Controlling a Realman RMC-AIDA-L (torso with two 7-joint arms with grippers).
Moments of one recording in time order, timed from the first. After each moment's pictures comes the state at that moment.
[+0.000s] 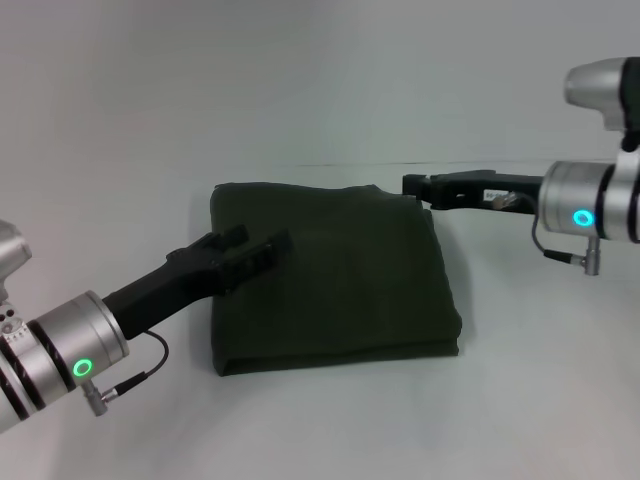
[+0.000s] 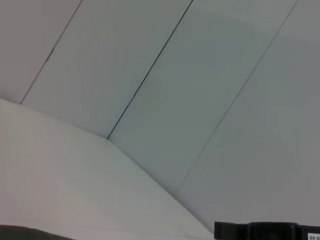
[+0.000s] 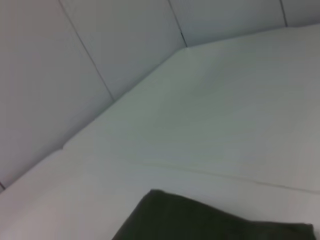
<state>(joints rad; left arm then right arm) -0.58 -2.17 0.46 0.35 1.76 1.35 -1.36 0.79 2.00 -1.04 -0.45 -1.69 -0.93 1.82</state>
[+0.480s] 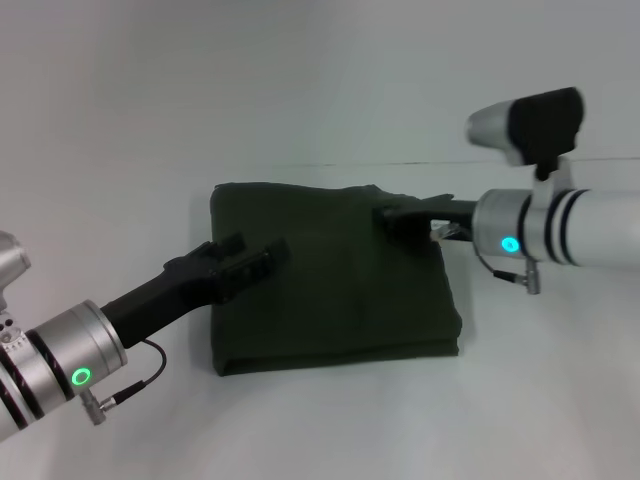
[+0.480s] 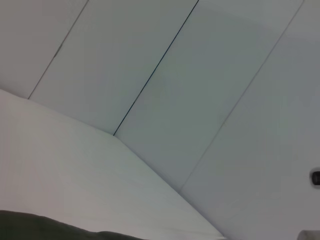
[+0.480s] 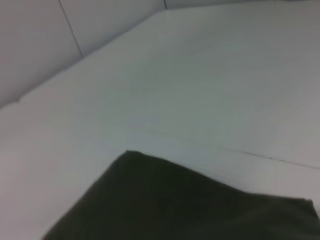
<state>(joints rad) -0.56 -2.17 0.46 0.35 1.76 1.34 -1.35 0.89 2.10 -1.06 -0.35 -1.80 -0.67 1.75</state>
